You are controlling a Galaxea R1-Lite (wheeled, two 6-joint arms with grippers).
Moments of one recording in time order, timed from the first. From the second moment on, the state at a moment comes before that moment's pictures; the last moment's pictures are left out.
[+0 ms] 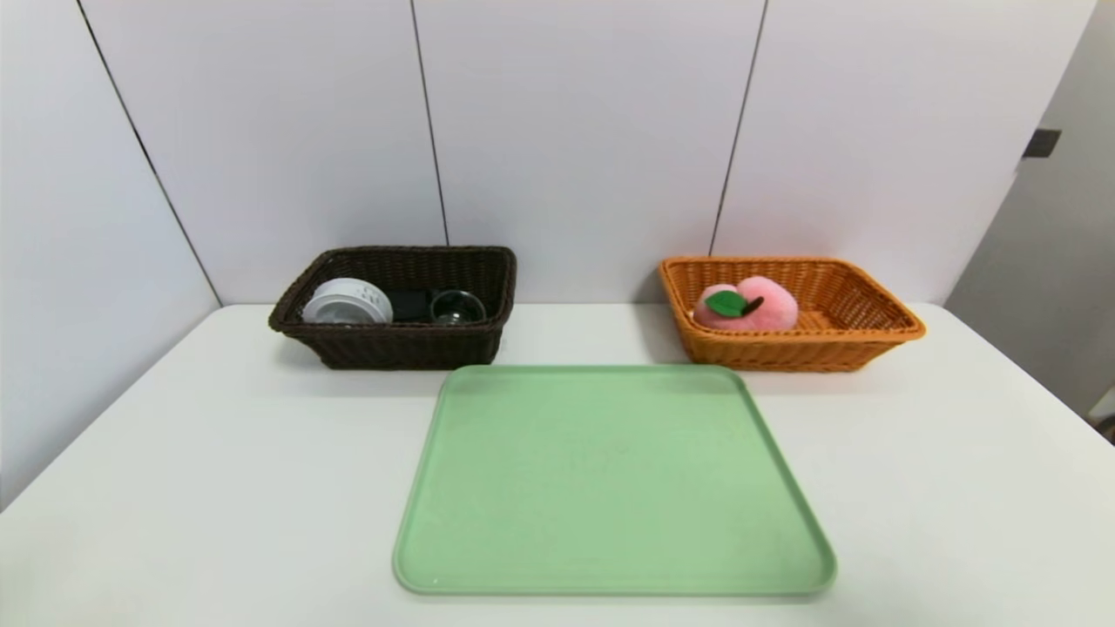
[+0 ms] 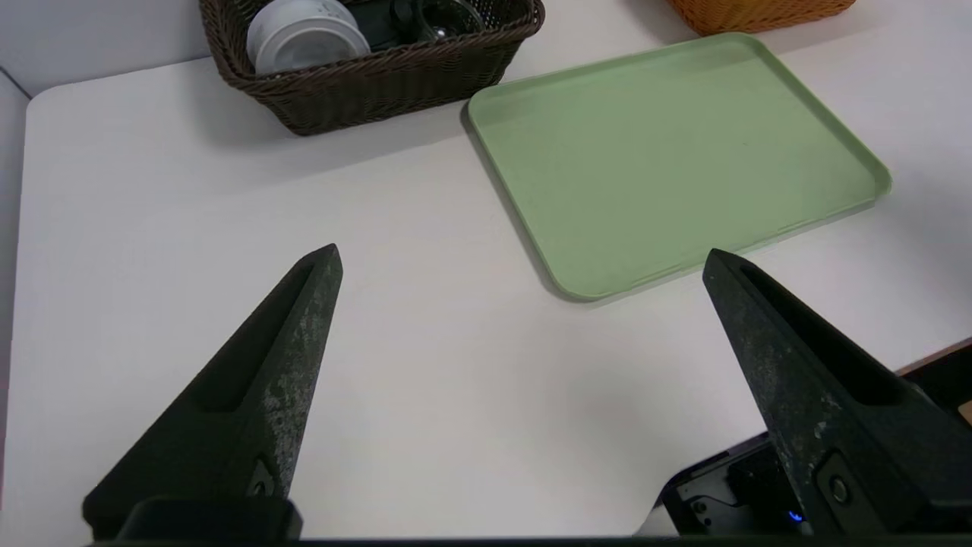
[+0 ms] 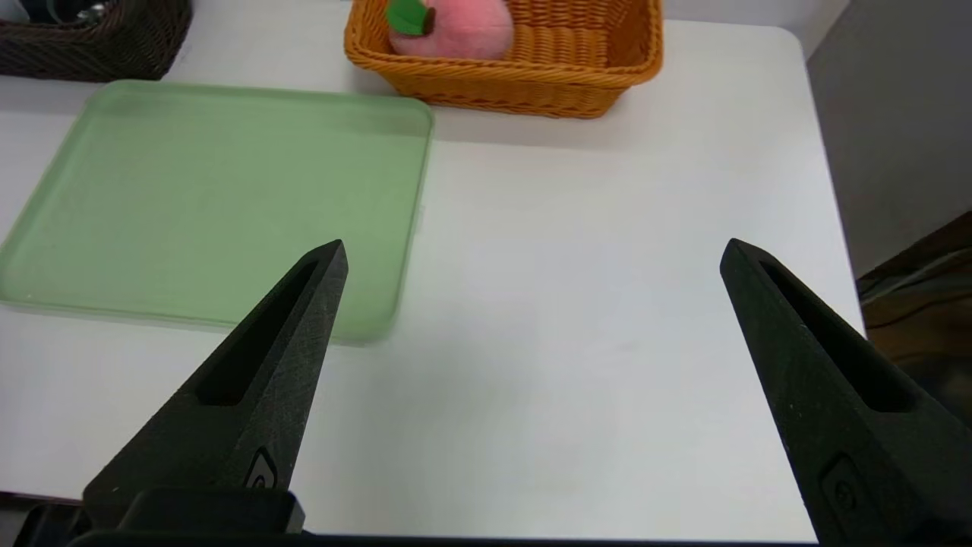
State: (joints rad) left arm -0.21 0.68 -1.09 0.68 -0.16 -0.01; right arm 0.38 0.83 -1.30 0.86 -0.27 0.10
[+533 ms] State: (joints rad) left arm -0.08 0.43 -0.99 0.74 -0.16 0.06; right arm 0.23 0.59 -1.22 0.87 -0.27 0.03
